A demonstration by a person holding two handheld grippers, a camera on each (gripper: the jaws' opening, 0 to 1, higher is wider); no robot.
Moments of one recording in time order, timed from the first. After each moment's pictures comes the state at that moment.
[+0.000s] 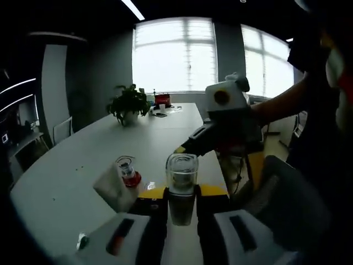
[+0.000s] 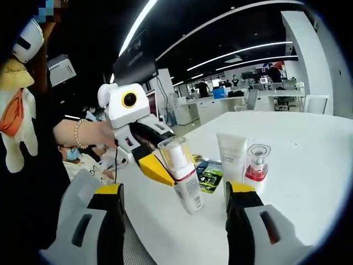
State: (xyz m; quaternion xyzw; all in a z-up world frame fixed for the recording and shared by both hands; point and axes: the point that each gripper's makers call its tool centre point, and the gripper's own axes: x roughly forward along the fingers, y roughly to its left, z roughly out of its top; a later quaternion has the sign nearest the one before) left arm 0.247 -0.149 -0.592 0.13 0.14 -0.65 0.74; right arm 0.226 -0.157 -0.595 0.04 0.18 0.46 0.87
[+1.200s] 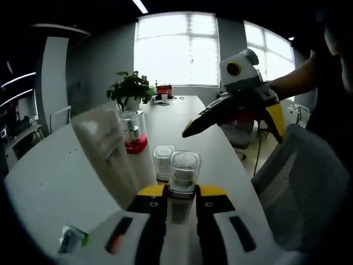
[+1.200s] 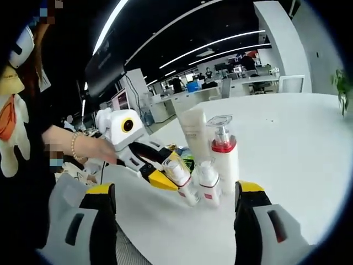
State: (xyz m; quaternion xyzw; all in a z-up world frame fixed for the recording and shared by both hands) left arm 0.281 -0.154 -0.672 0.13 0.15 -0.64 0.74; right arm 0.240 -0.185 -0.629 0.07 0.22 0.39 0.89
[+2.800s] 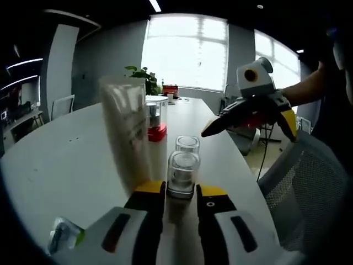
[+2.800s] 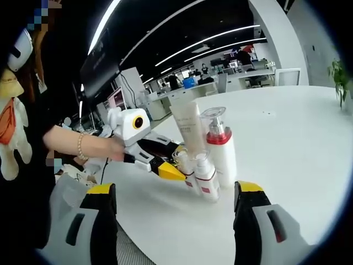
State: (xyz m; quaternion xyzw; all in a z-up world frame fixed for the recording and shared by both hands) left arm 0.302 -0.153 -0.684 0.09 0.17 -0.64 0.75; right arm 0.239 -0.192 -0.640 0.08 0.23 0.38 0.89
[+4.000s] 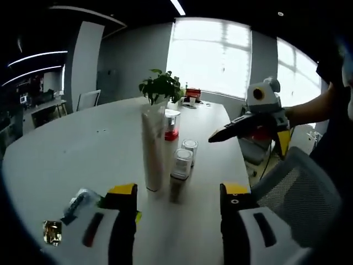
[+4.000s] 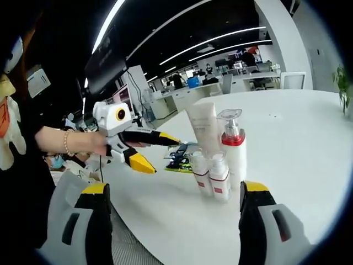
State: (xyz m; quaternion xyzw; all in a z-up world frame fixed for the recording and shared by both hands) left arm 0.285 -0.086 -0.652 0.05 0.20 -0.54 0.81; right arm 0.226 -0.170 -0.630 0.07 0.23 0.39 0.89
